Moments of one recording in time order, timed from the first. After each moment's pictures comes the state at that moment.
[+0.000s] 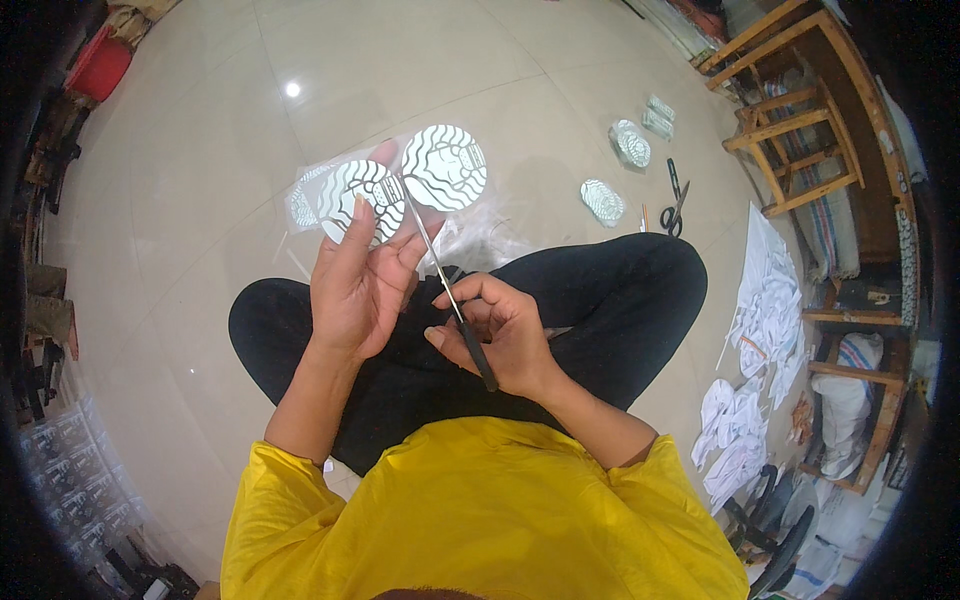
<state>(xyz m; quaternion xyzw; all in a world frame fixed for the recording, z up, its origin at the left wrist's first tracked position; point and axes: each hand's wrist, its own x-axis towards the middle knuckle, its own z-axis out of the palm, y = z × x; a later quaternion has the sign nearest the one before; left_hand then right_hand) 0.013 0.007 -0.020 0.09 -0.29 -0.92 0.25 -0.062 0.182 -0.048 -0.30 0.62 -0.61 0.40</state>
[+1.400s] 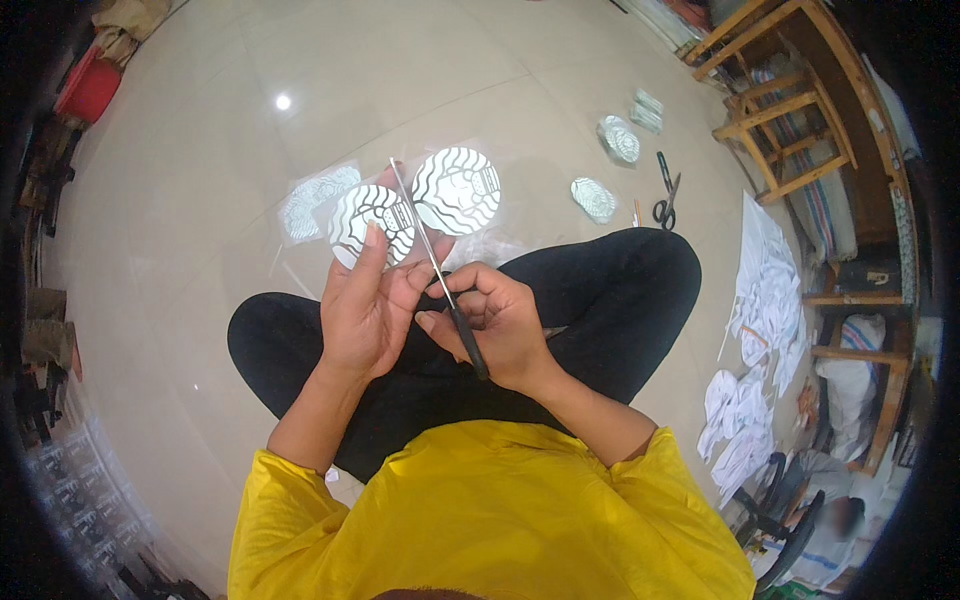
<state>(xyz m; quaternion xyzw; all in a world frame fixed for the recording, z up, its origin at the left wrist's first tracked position) 0.012 0.023 -0.026 0.09 -0.30 -0.92 0.23 -0.066 0.172 -0.043 -0.25 0.60 -0.66 0.39</state>
